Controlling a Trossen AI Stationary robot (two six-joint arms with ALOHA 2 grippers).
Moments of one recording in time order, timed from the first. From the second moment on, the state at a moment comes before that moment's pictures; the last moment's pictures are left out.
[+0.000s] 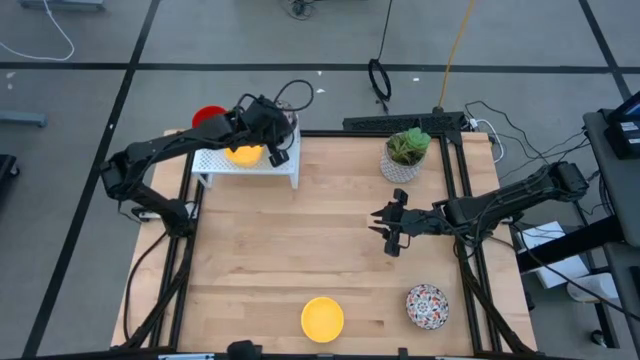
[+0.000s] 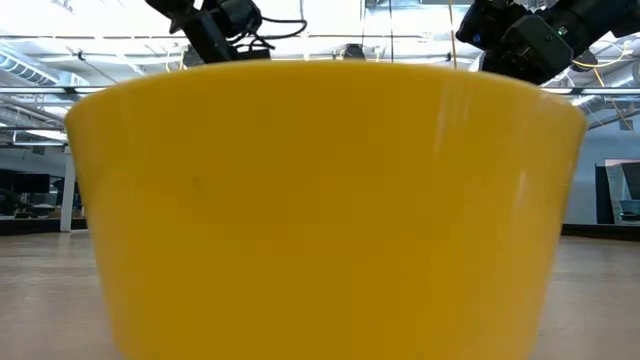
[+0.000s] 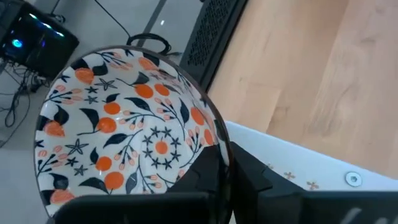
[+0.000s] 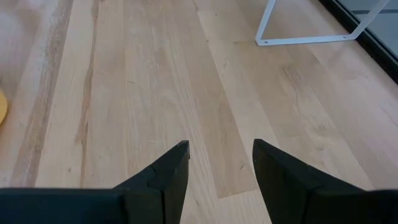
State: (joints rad) left arm 0.55 1.47 1.25 -0.58 -0.18 0.31; right arm 0.24 1.10 0.59 -0.17 0.39 0.24
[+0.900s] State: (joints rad) left arm 0.53 1.43 1.25 -0.58 -0.27 0.22; right arm 0.24 1.10 0.59 -0.16 0.39 0.26
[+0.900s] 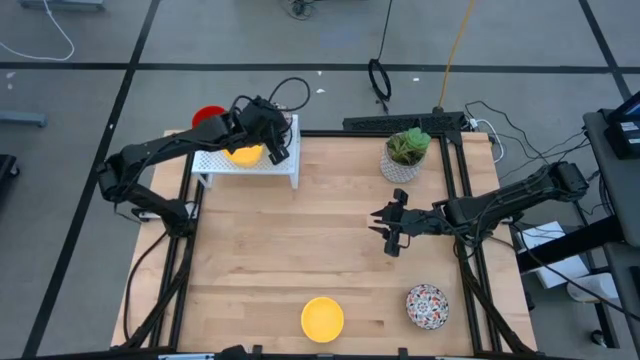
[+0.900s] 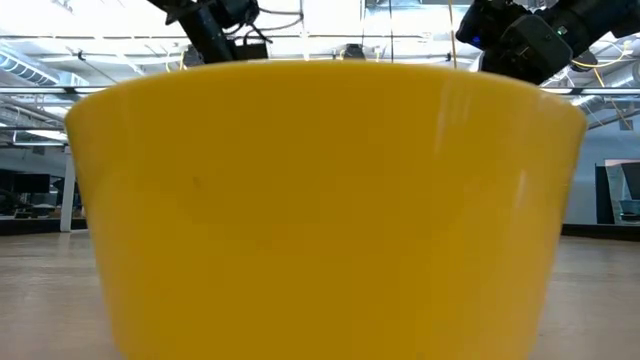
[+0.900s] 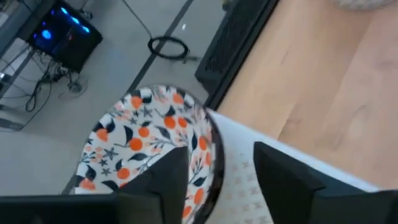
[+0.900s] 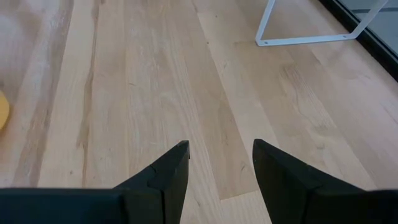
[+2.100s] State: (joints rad) left arm 0.09 1.38 1.25 -0.64 0.02 -0.12; right arm 0.62 1.10 0.58 -0.44 -0.12 0.91
